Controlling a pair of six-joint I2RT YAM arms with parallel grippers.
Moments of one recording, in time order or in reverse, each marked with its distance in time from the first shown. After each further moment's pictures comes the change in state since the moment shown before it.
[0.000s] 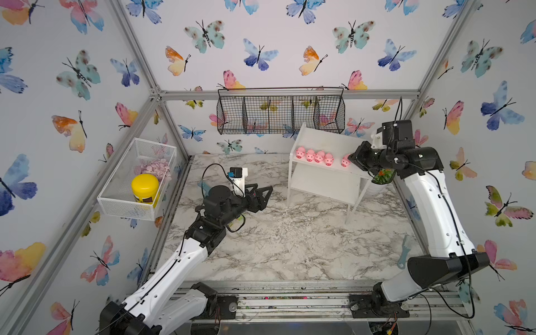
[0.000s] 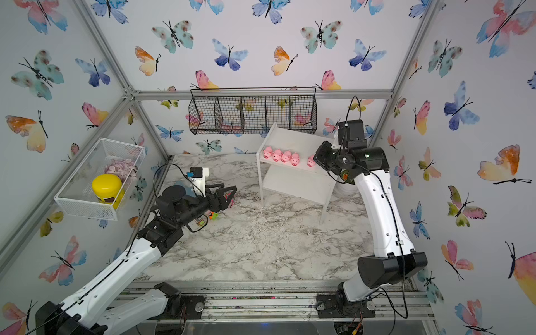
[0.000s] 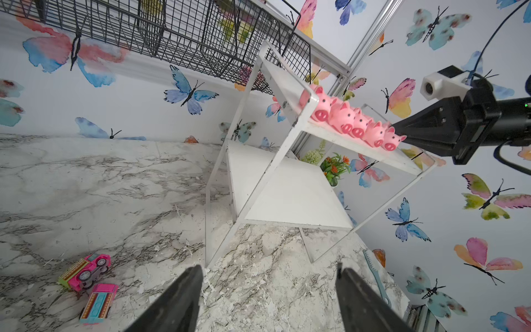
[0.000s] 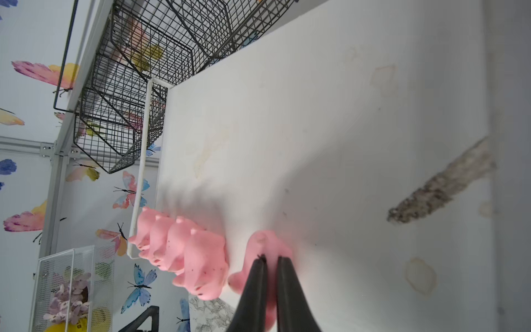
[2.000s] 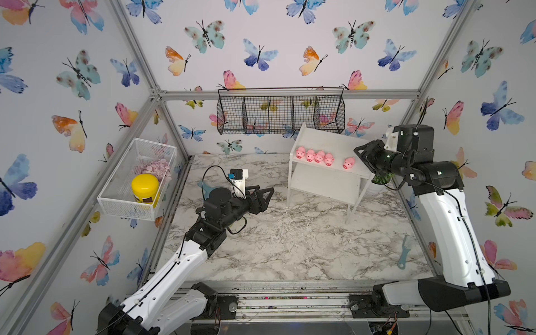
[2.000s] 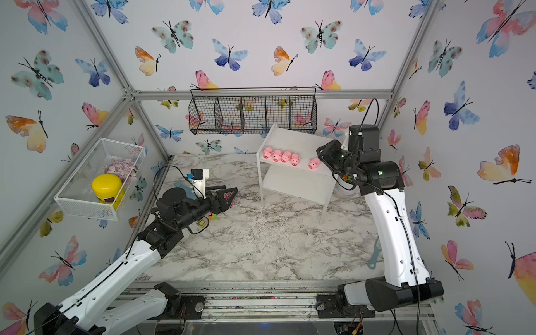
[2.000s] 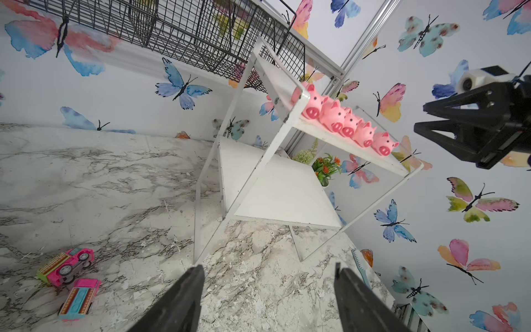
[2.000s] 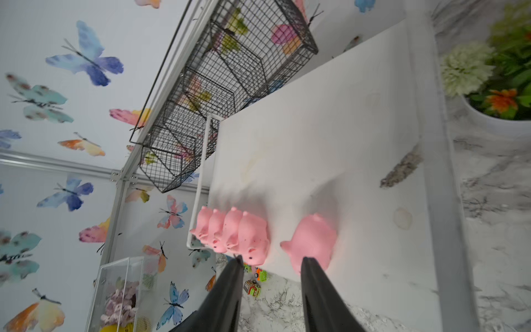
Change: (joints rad) left arm -0.024 -0.018 -0.015 0.010 -0.005 -0.048; right arm 0.000 -0.163 -0.102 0.112 0.080 0.169
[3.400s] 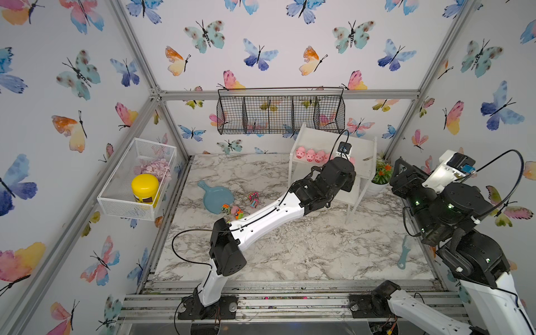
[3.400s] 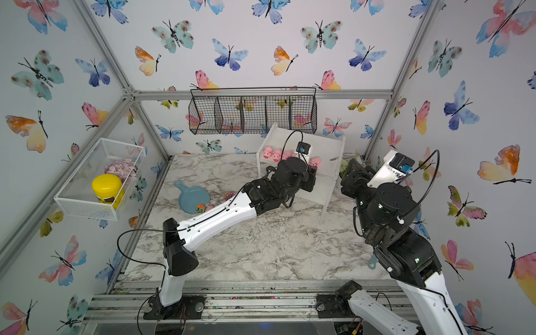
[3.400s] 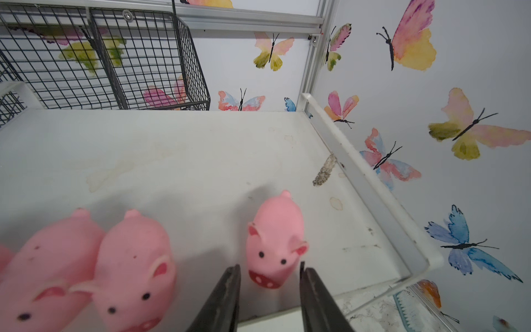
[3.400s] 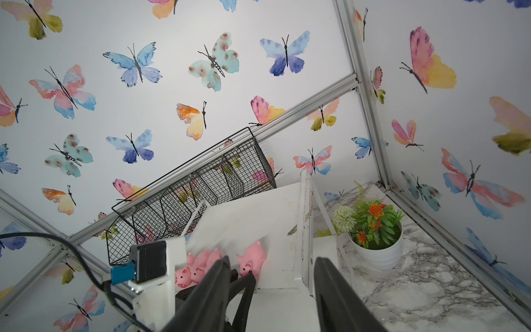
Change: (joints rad) left arm -0.566 1.046 1.326 -0.442 -0.660 0.198; right arm 0.354 -0.572 -0.460 0.380 0.770 -0.375
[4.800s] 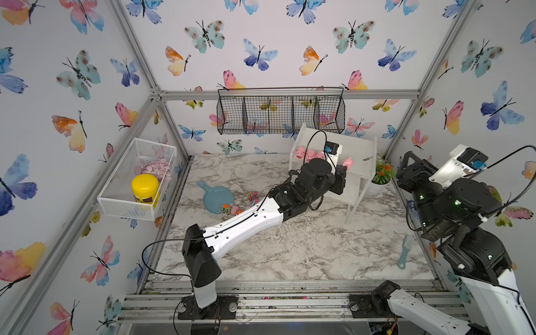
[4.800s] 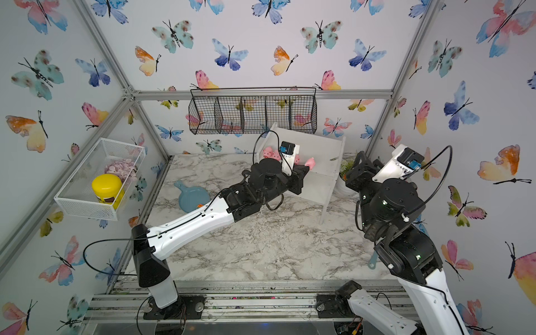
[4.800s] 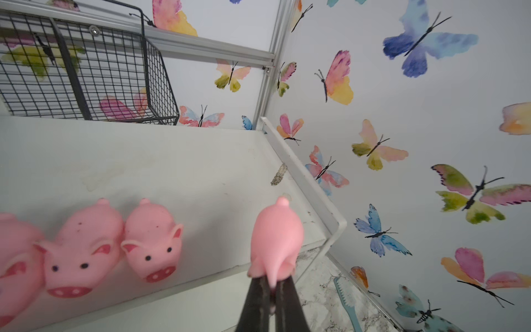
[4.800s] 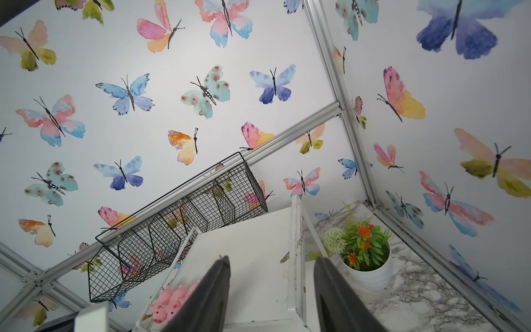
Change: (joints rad) left arm 0.032 -0.214 -0.288 0.206 0.187 -0.053; right arm 0.000 0.024 0.048 0.051 0.097 -0.046
